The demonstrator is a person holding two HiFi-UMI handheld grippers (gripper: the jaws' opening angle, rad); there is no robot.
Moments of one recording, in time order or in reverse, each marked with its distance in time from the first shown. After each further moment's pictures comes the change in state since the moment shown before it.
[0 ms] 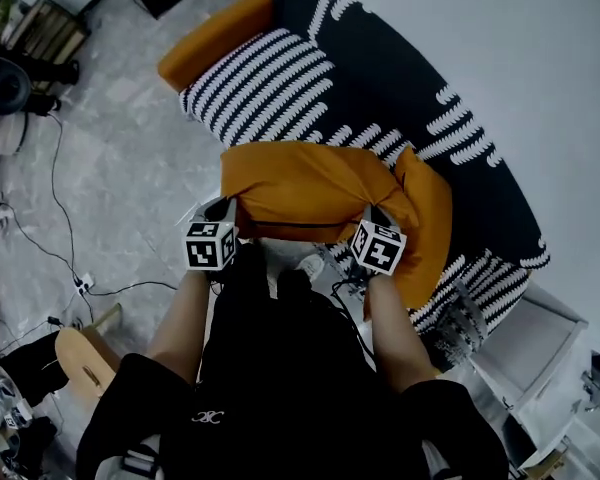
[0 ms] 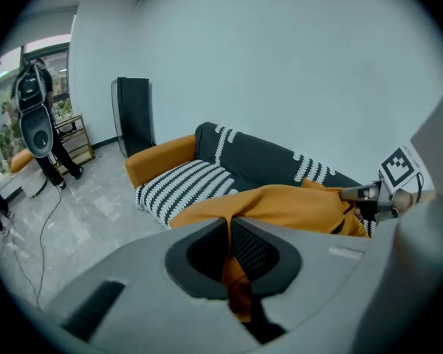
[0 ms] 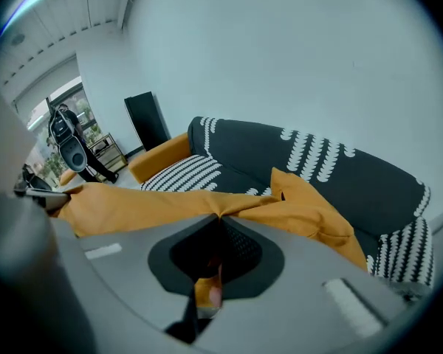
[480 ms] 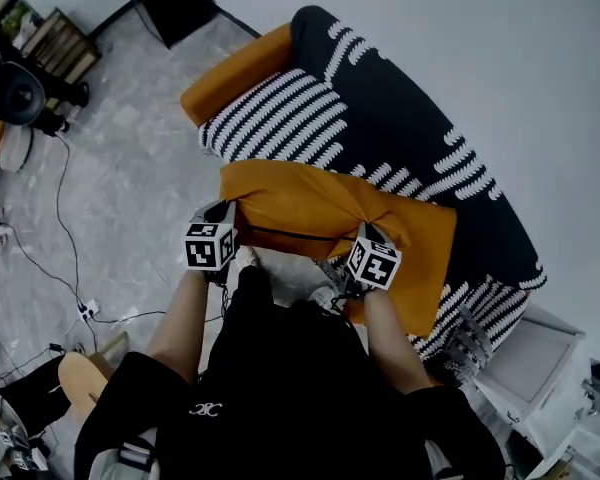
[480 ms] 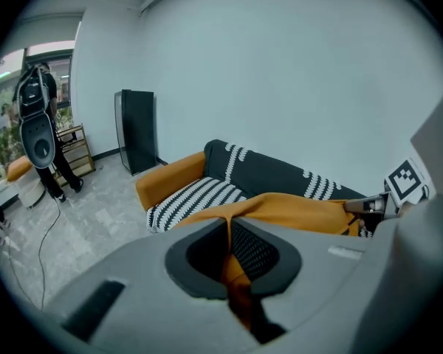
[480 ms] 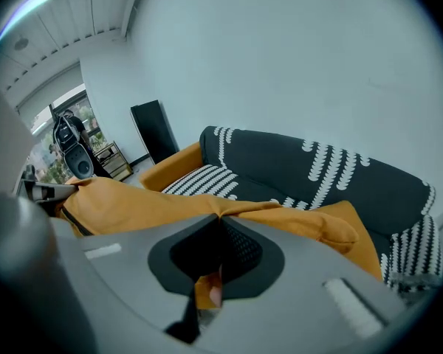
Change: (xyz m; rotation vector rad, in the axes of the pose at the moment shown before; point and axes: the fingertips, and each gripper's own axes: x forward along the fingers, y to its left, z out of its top) left arm -0.029 0.097 0.076 0.014 -0.092 -0.014; right arm -0.005 0.104 0.042 0.020 -0.053 0.022
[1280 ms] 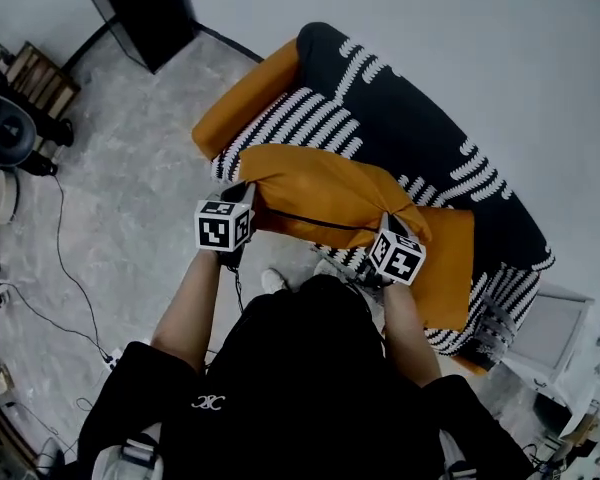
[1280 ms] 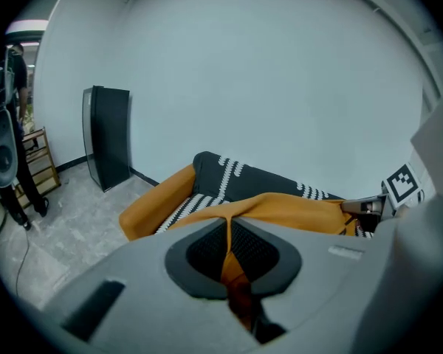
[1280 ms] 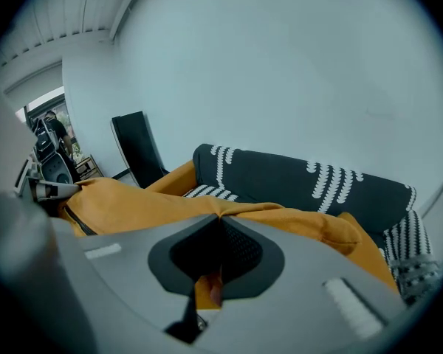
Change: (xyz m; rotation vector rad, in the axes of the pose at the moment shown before) left arm 0.050 0.143 0.127 0.088 -0.024 -0.238; right arm 0.032 0.136 0.092 0.072 -0.113 -0.170
